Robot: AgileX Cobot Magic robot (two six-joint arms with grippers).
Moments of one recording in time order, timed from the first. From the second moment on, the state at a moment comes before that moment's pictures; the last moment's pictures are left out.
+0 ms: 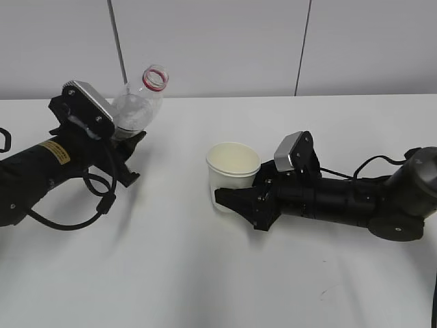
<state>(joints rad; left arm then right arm) -0.26 2.00 -0.78 0.27 -0.96 0.44 0.18 2.24 -0.93 -0.94 -1.14 0.38</state>
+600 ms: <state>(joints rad) -0.26 1.99 -0.77 0.20 -0.96 0.78 0.25 2.24 -0.97 -0.95 -1.12 0.39</state>
